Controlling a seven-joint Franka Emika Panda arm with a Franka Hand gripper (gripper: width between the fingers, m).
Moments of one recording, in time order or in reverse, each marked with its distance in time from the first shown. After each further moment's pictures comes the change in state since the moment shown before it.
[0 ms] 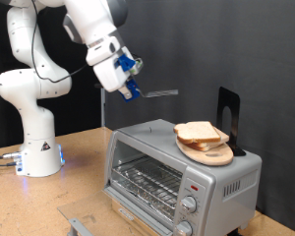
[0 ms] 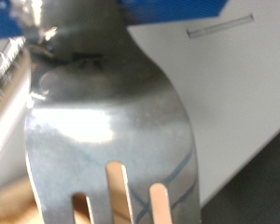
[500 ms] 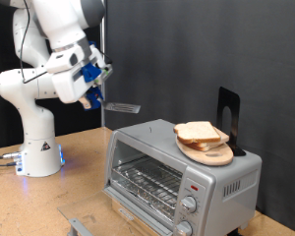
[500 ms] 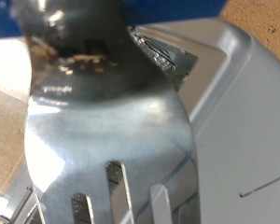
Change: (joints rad) arm -0.134 -0.006 -0.102 0.001 -0.166 -0.241 -0.012
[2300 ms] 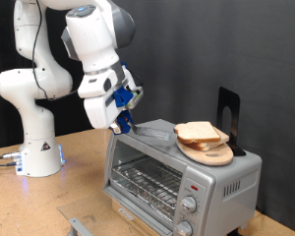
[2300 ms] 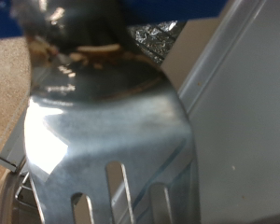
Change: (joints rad) arm 0.007 0.355 0.166 0.199 0.023 0.205 0.126
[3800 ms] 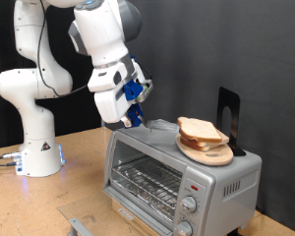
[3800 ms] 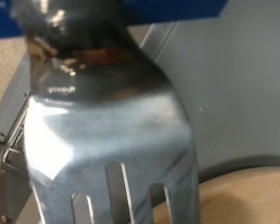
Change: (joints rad) arm 0.000 0.013 0.030 0.049 0.025 -0.009 0.042
